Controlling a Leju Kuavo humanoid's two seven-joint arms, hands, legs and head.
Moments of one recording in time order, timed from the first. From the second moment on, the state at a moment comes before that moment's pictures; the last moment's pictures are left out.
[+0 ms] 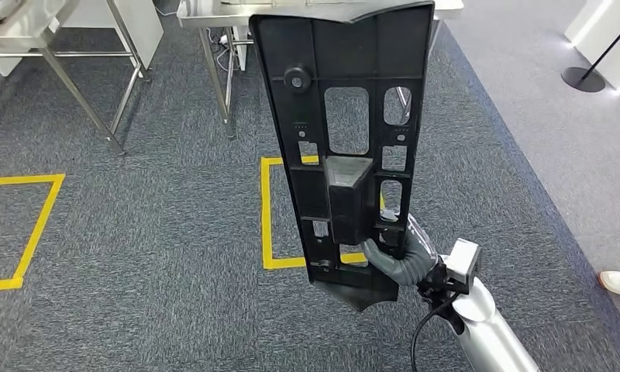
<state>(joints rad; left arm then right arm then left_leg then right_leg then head) -0.11 -0.18 1.06 -0.20 -1.27 0.10 -0.10 -0.20 -0.26 0.29 -1.61 -0.06 0.42 -0.44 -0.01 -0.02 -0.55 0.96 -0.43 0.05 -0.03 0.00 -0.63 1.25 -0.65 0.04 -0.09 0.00</state>
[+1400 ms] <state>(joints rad) -0.12 -0.18 1.06 -0.20 -1.27 0.10 -0.11 -0.22 -0.26 0.29 -1.60 -0.08 0.43 -0.43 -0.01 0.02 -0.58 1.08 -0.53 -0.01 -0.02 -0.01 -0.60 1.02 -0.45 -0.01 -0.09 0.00</state>
